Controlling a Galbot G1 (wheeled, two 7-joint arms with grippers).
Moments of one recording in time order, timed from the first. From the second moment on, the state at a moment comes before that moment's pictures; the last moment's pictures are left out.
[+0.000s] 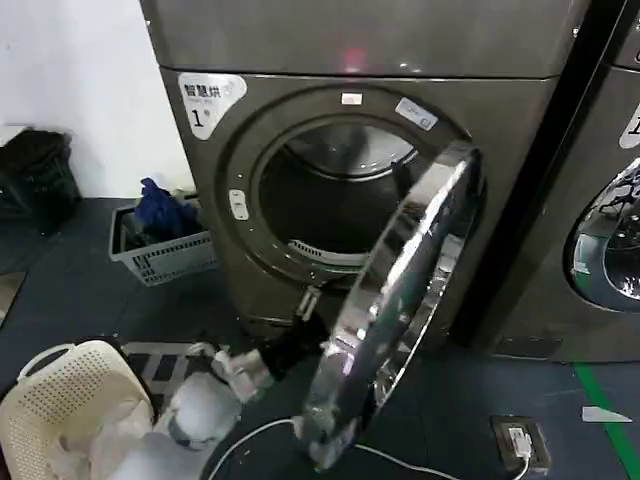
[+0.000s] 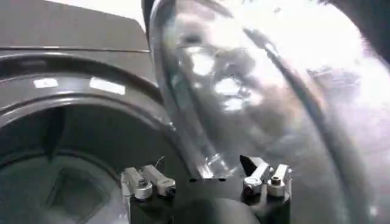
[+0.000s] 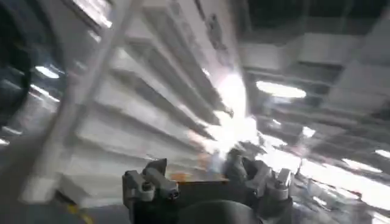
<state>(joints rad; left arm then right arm) 0.98 -1.14 -0.05 -1.88 -0.01 -0.29 0.40 -1.66 1.34 2.04 1.65 0.22 0.04 0.04</state>
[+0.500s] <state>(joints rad) 0.77 -1.28 0.22 -1.73 0.00 -0.28 0.40 -1.71 1.31 2.23 1.50 0.14 0.13 0.13</state>
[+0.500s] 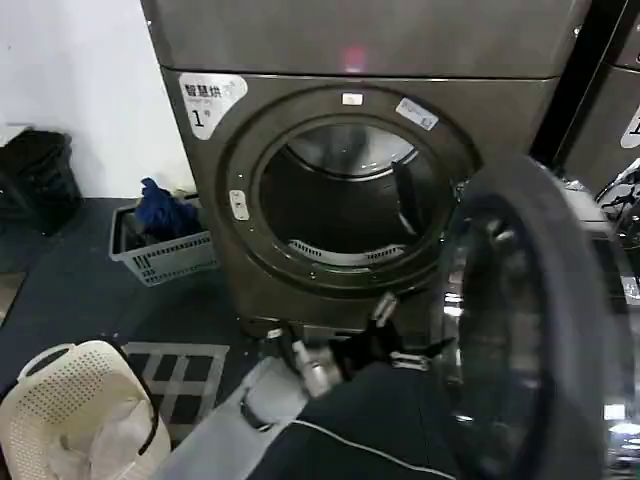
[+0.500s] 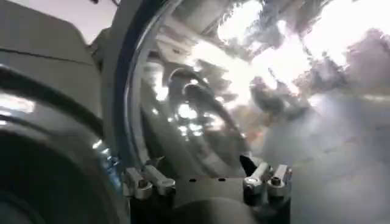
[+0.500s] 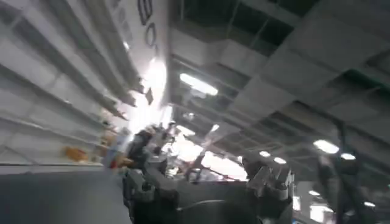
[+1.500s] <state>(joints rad) 0.43 -1.60 0.44 -1.35 0.00 -0.29 0.41 -1.80 1.21 2.32 1.29 0.14 0.23 0.17</state>
